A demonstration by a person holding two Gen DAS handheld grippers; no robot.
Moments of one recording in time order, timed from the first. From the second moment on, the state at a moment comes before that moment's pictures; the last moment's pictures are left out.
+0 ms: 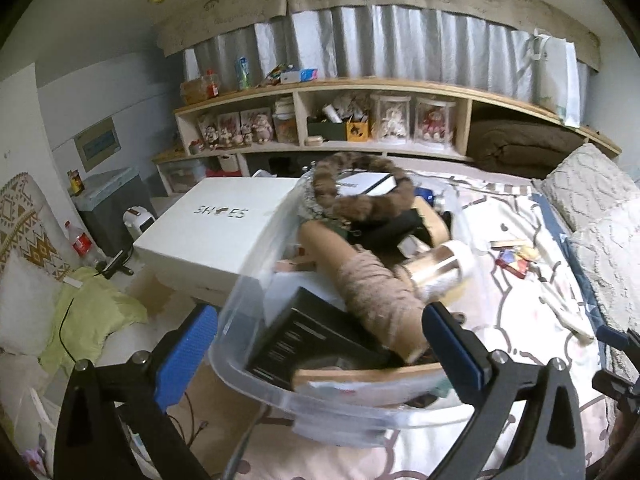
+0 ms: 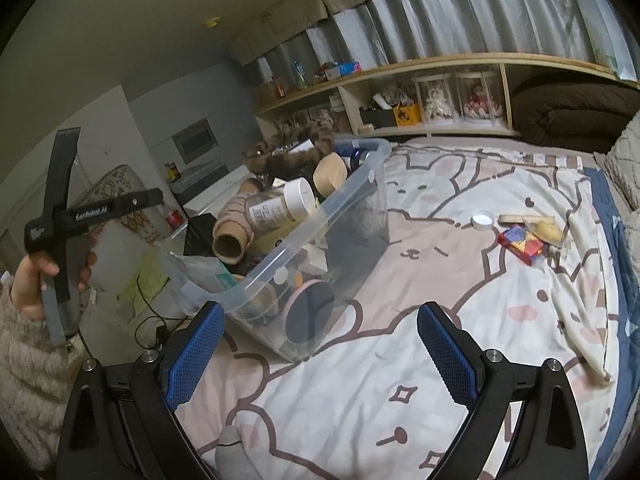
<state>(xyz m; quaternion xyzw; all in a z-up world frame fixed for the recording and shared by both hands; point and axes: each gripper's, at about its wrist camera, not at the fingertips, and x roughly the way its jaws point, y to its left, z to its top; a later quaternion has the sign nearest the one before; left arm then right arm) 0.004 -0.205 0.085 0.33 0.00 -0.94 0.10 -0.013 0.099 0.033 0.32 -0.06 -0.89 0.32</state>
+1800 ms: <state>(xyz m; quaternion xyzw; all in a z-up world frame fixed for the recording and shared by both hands) 0.027 -0.115 0.013 0.28 0.02 -0.96 0.05 -0.018 0.115 0.016 0.29 0.01 -0.93 0.22</state>
